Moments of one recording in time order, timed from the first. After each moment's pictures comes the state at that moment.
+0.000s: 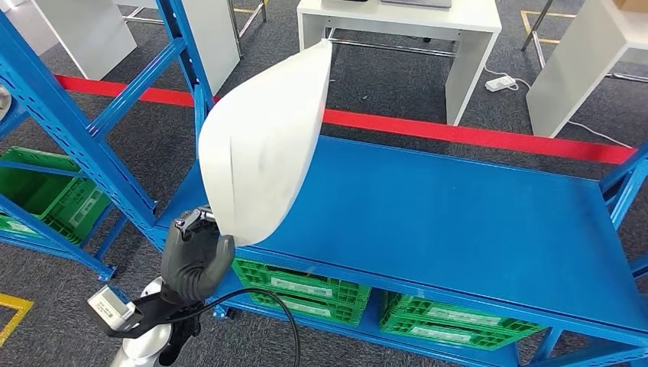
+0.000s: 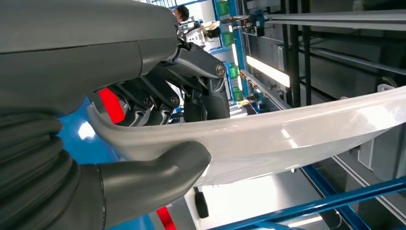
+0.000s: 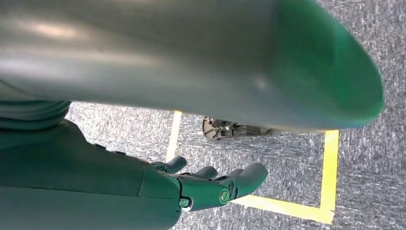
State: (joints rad) left arm -0.07 0.02 -0.35 -1.79 0.04 -0.06 -0.69; right arm -0.06 0.11 -1.10 -0.20 1.09 0.08 -0.18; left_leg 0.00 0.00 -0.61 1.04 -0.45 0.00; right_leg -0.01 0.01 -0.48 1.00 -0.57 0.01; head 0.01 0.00
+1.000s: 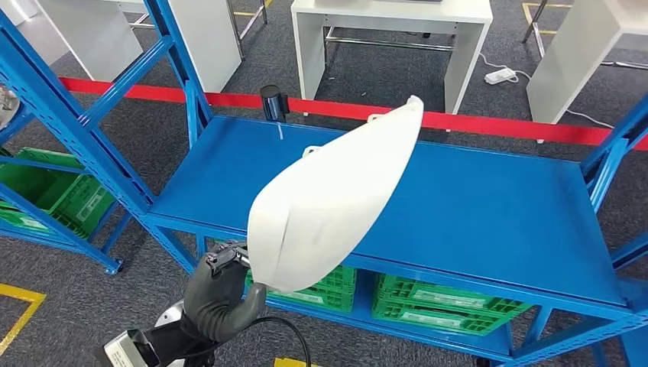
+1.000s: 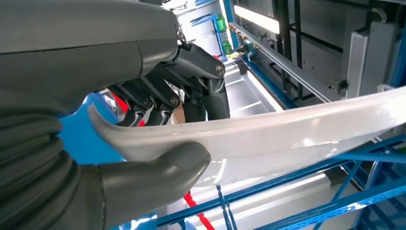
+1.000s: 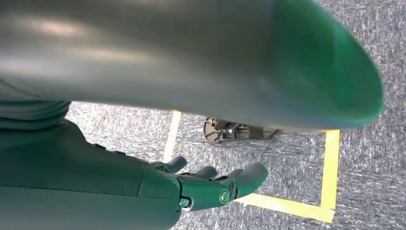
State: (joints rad) left arm -0.04 0.03 -0.50 -1.86 -0.01 -0.12 -0.68; right arm -0.08 0.13 -1.10 -0.20 1.10 0.08 -0.21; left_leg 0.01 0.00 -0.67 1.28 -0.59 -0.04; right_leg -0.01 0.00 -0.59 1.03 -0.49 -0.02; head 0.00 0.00
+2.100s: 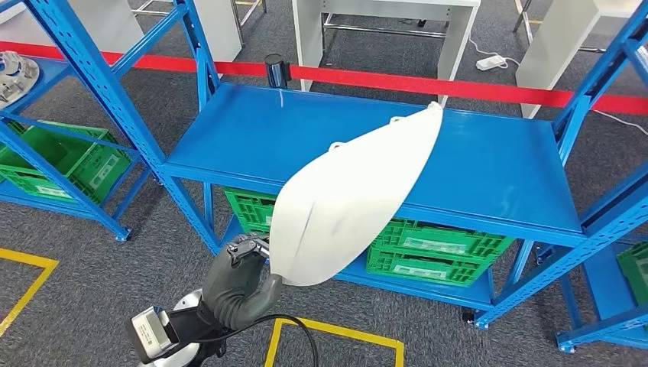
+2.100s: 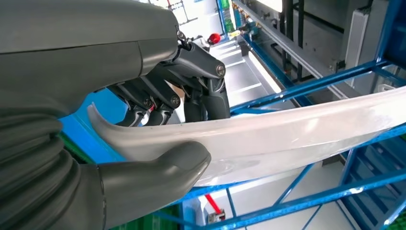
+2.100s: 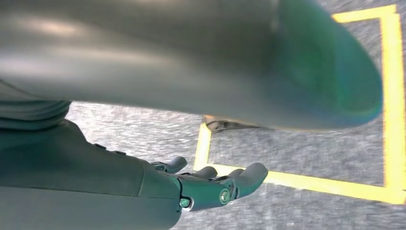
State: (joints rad) left arm -0.12 0.03 -0.55 -1.75 0.05 -0.13 -0.69; right arm -0.07 0.10 -1.10 -0.20 1.09 0.08 -0.25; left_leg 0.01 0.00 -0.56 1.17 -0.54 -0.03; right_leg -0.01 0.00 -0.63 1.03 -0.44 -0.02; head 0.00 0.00
